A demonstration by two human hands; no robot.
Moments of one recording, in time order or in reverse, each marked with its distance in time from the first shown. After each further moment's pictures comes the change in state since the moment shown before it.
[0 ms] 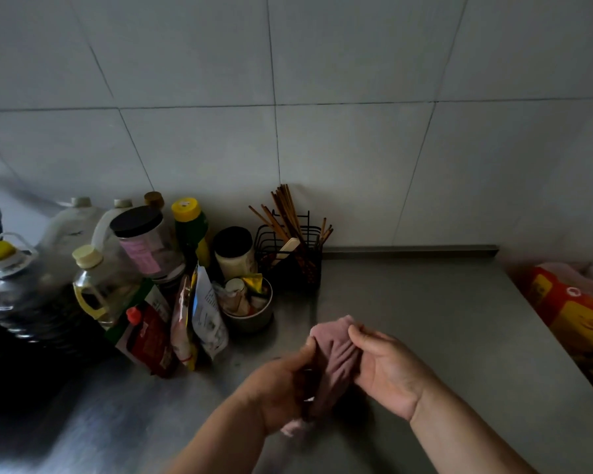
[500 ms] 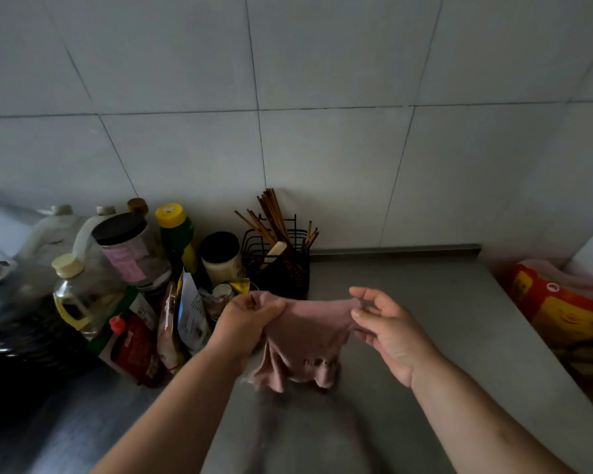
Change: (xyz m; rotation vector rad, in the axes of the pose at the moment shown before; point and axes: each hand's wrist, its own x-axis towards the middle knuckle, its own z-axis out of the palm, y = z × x) left_hand 0.008 0.067 -0.006 0.451 0.376 0.551; right_hand 0.003 -0.037 -0.005 -0.534 0.248 -0.296
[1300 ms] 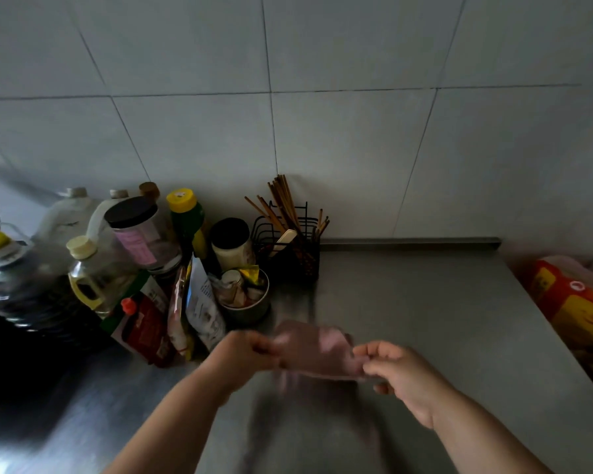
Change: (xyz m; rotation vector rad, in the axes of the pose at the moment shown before) left_hand -0.029 -0.031 -0.021 0.594 -0.139 -0.140; right_hand -0.016 0.054 -0.025 -0.347 -0.104 0.243
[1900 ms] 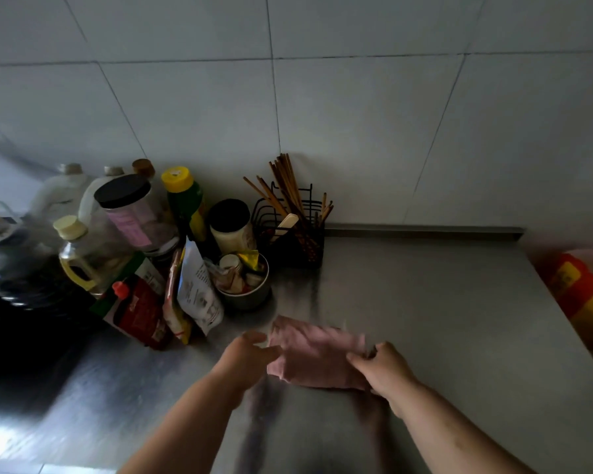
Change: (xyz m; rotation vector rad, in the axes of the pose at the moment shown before) left_hand 0.023 -0.014 0.033 -0.213 0.054 -0.310; right_hand 0.077 0.059 0.015 -0.295 0.296 0.189
